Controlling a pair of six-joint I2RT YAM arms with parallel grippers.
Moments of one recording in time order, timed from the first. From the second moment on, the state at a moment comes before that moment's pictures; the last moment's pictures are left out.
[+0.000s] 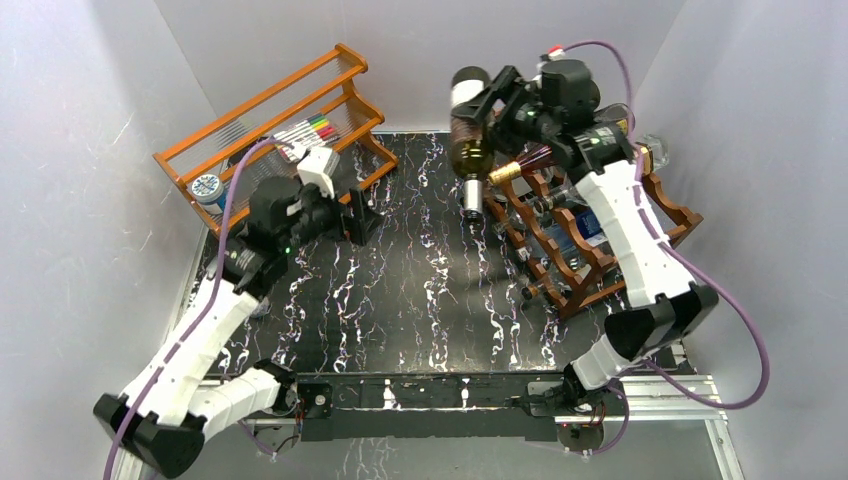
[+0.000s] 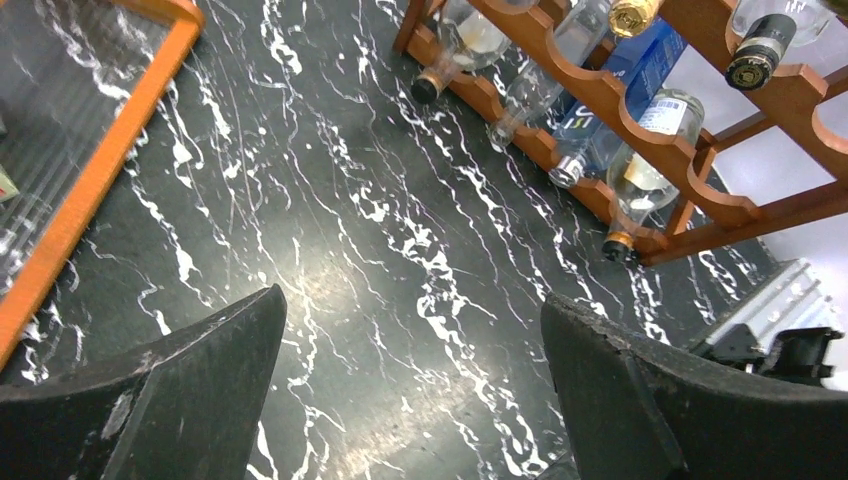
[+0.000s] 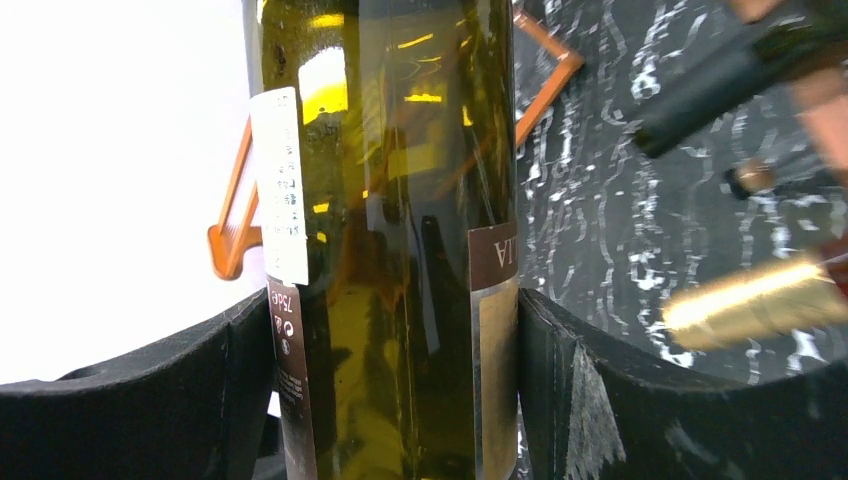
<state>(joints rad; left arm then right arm) -0.48 1.04 1.16 -0.51 0.17 -0.28 0.38 1.54 1.89 -0.73 -0.26 0.91</state>
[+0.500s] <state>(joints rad) -0.52 0.83 0.69 0.29 0.46 0.09 0.53 1.62 1.84 -0.59 -0.25 1.16</state>
